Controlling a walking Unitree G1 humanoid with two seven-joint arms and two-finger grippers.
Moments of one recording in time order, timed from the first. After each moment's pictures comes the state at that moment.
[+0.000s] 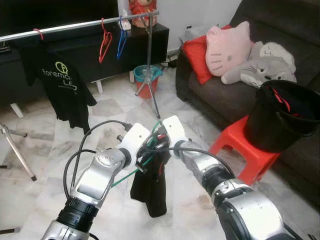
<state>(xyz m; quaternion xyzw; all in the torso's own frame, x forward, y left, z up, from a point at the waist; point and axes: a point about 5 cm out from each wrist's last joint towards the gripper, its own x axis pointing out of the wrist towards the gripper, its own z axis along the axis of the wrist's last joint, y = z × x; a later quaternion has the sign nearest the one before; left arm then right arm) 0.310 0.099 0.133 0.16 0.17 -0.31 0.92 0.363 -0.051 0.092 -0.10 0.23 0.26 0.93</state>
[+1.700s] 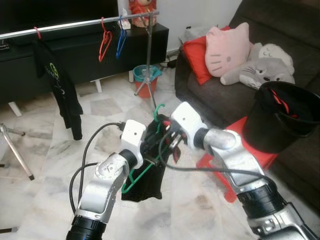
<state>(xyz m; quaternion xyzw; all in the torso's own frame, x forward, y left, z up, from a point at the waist) 0.299 0.091 0.146 0.00 0.01 -0.29 0.96 0.323 -0.086 0.169 -0.21 0.12 0.39 0.89</state>
